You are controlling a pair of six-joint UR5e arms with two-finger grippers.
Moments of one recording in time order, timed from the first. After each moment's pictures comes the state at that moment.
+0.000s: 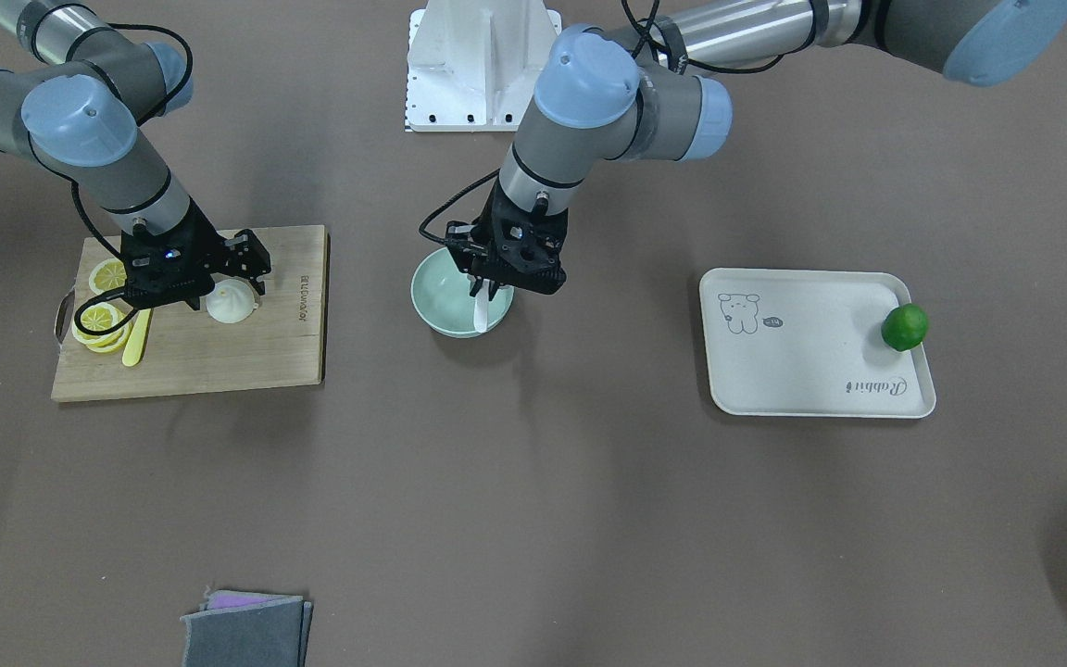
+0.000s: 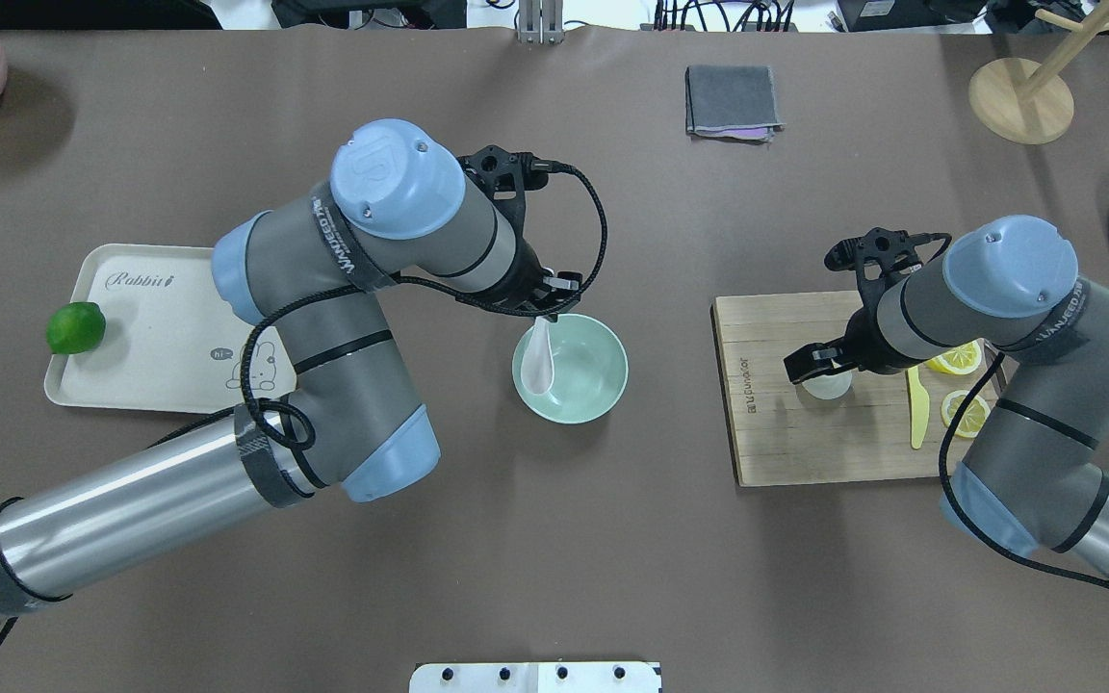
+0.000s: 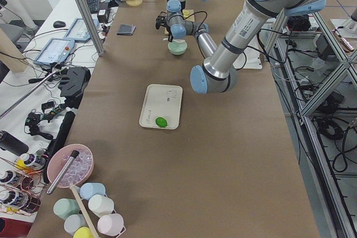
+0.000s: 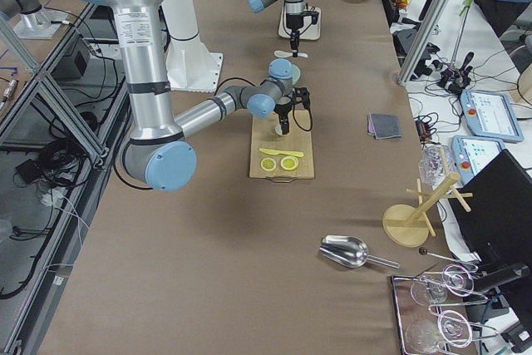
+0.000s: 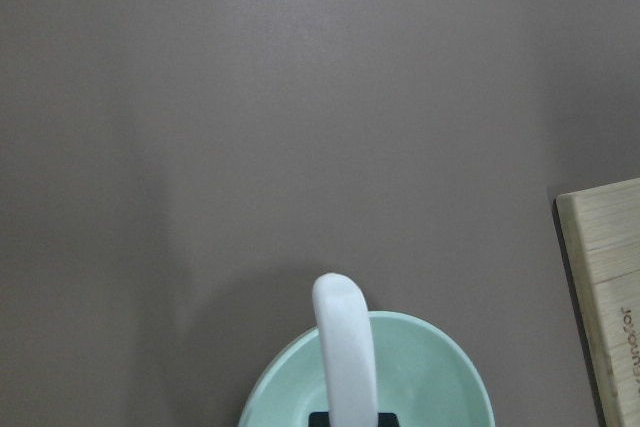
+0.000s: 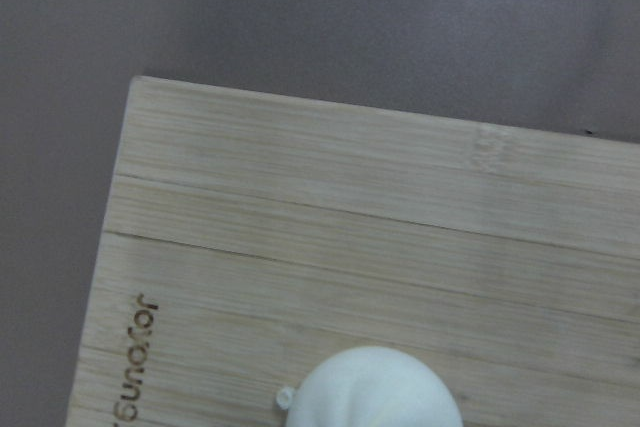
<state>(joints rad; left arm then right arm) -0.56 -2.40 -1.50 -1.91 -1.93 -1.17 0.69 -1.40 1.79 -1.21 2.00 0.88</state>
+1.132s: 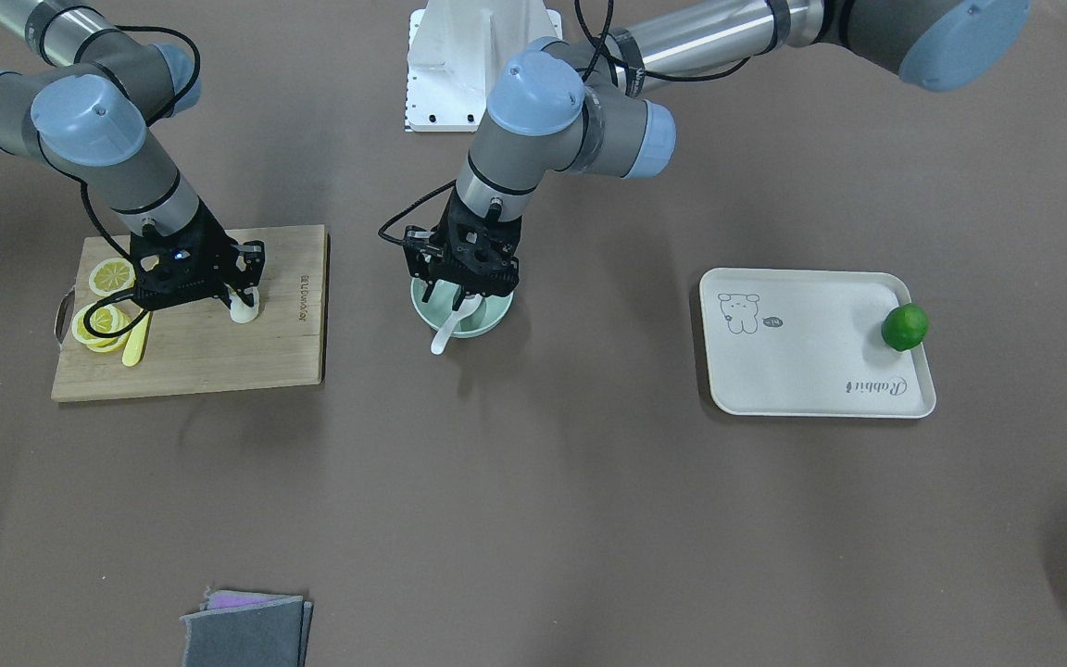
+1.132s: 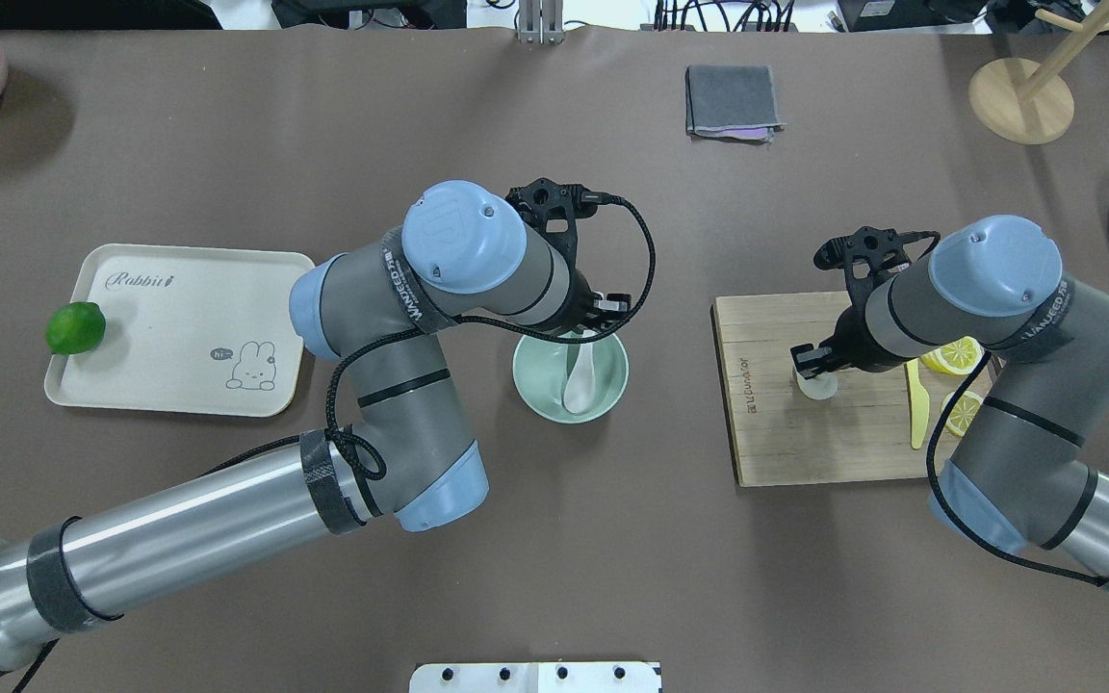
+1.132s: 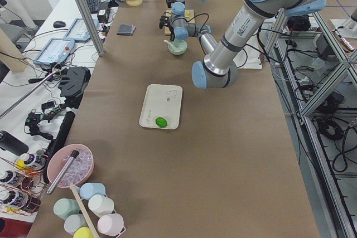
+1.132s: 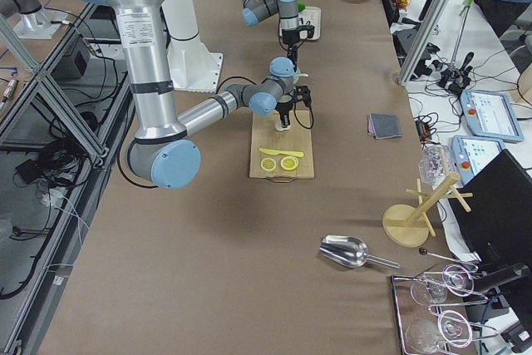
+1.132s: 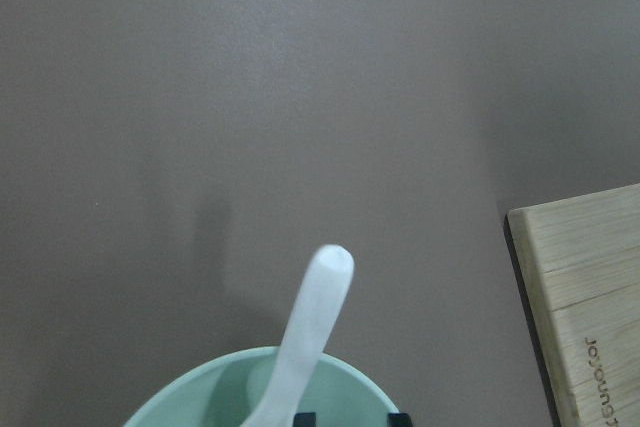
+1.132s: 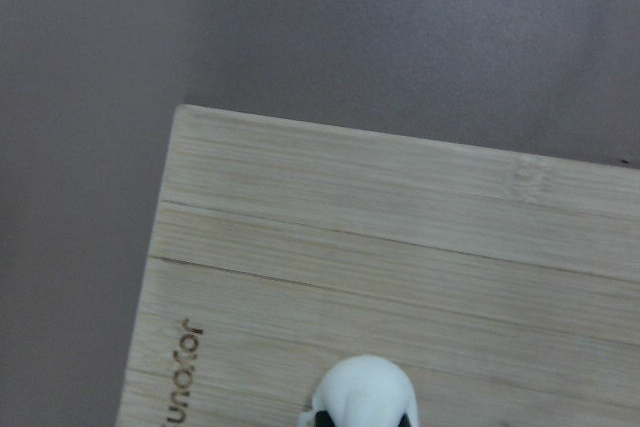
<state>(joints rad) -0.51 -2.44 -1.41 -2.04 -1.85 -1.20 0.69 -1.38 1.81 -1.21 2.00 0.90</state>
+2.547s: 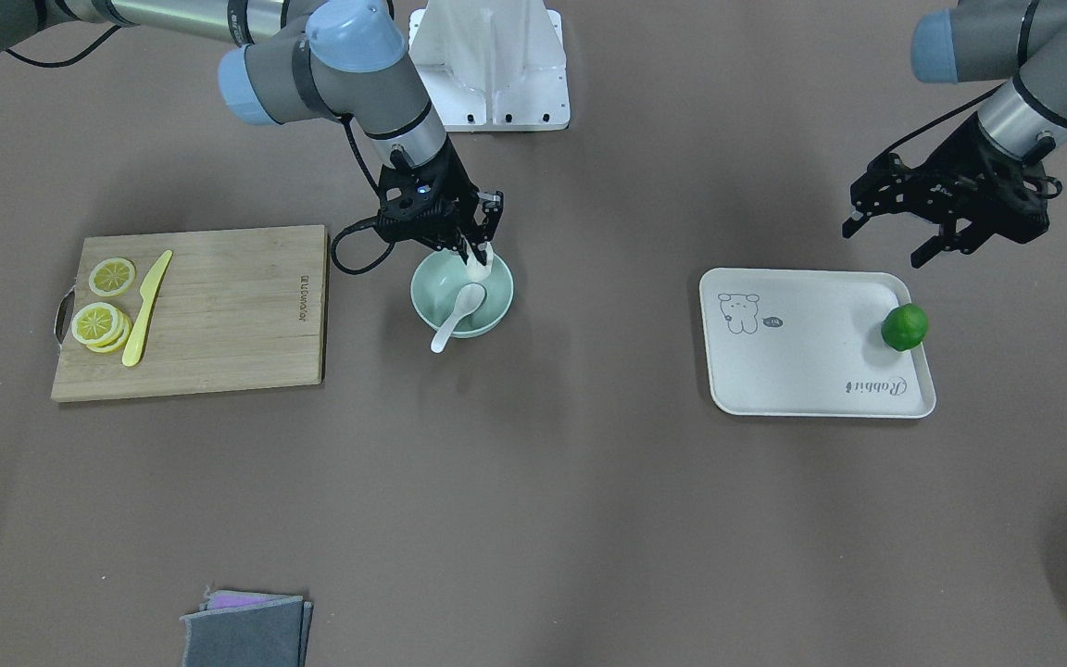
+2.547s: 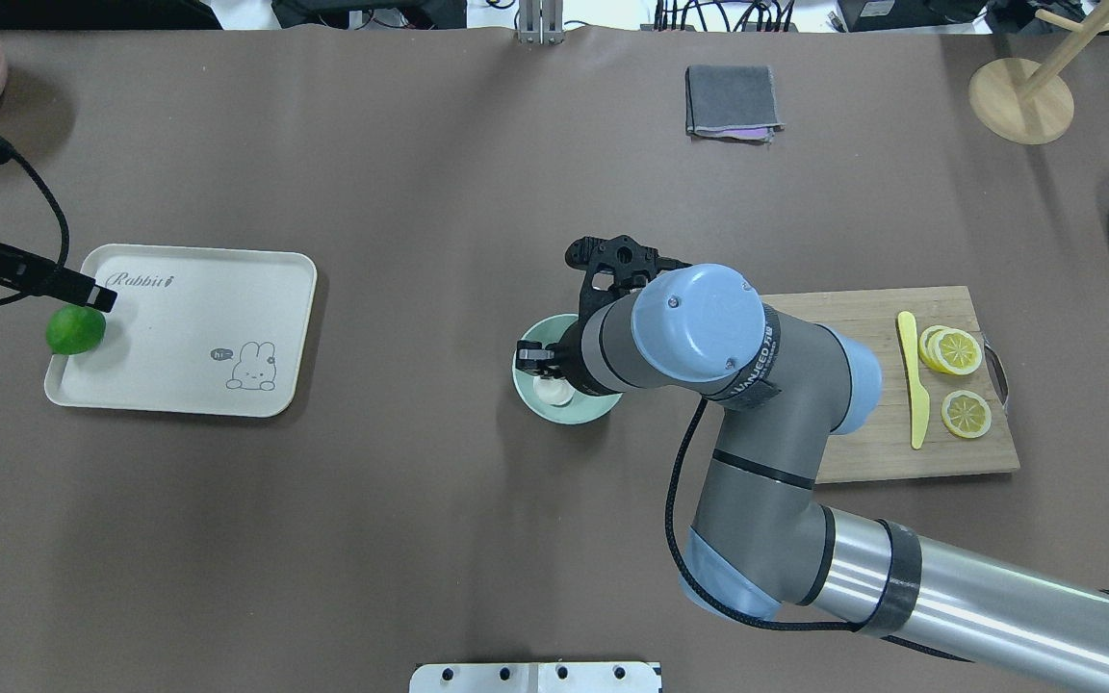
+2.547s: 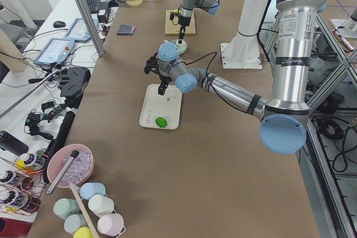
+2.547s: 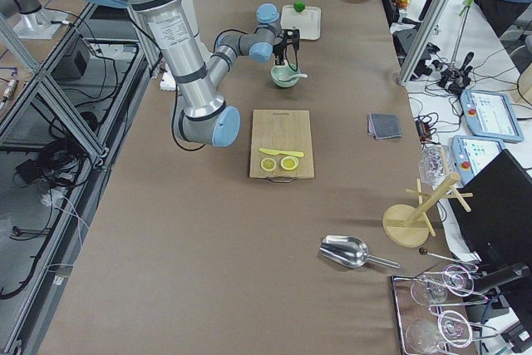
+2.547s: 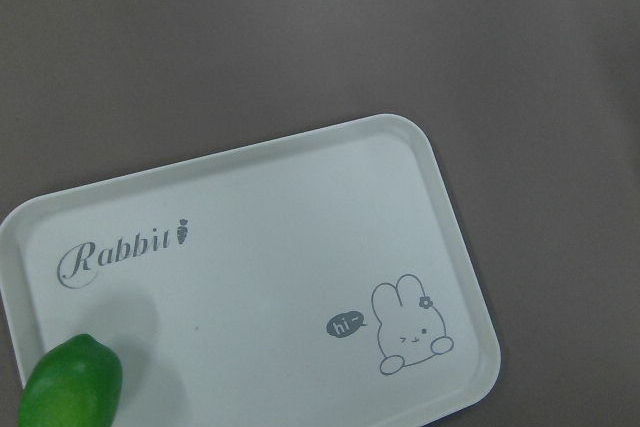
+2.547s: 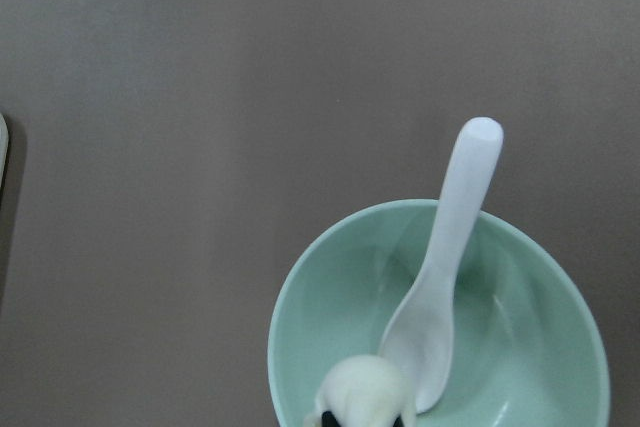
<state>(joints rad) -1.04 -1.59 -1.92 -2.02 -2.32 -0.59 0.45 -0.96 1.70 -1.21 1.75 1.37</state>
